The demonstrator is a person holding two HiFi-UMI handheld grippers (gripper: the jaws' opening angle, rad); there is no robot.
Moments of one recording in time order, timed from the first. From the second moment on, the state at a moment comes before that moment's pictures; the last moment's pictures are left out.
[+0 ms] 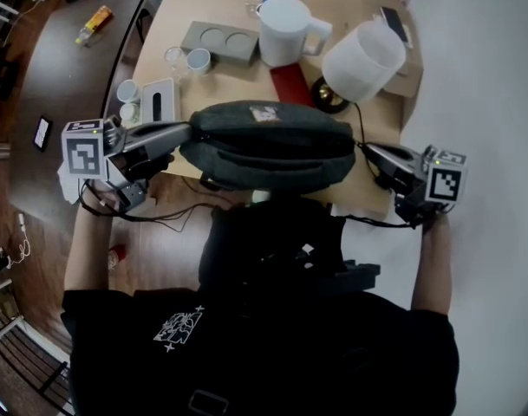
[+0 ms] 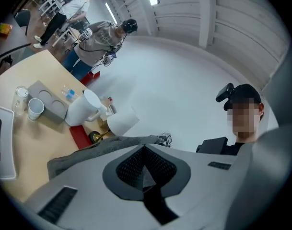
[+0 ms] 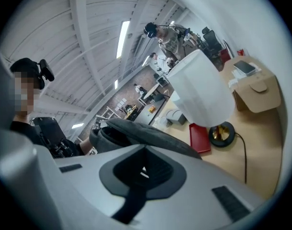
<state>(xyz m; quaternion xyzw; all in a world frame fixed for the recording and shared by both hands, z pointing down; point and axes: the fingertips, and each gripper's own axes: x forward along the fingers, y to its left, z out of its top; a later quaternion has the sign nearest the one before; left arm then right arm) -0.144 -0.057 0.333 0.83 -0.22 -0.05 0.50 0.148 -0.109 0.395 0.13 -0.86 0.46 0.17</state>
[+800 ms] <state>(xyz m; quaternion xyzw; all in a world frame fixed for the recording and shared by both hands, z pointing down) -0.208 -0.052 0.352 0.82 -0.30 -0.05 0.48 0.155 -0.135 0.393 0.17 -0.86 0.45 0.14</state>
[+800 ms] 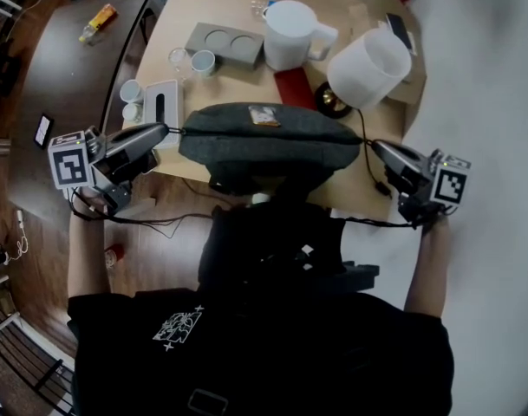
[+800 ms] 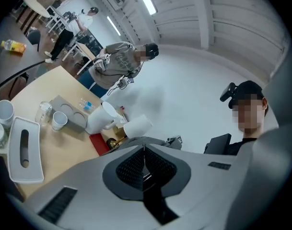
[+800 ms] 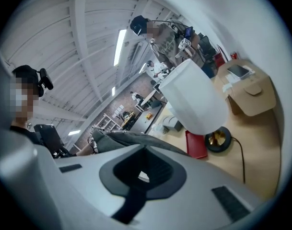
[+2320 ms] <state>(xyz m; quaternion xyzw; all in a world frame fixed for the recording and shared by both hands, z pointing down) -0.164 -0.072 0.293 0.86 -0.47 -0.11 0.16 0.107 -0.114 0.289 0.28 -0.96 0.08 0.02</state>
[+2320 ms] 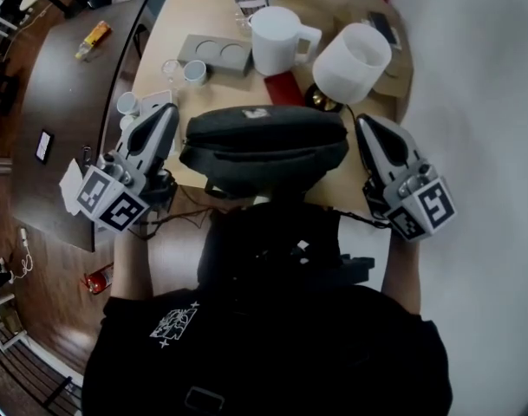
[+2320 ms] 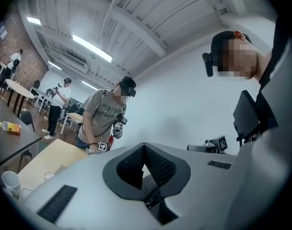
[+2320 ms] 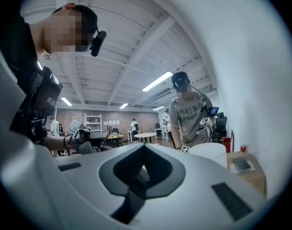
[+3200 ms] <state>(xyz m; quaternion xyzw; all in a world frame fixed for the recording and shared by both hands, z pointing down) -0.137 -0.077 0.287 0.87 -0.47 -0.06 0.10 0.069 -0.106 0.267 0.27 -0.96 0.02 0.04</state>
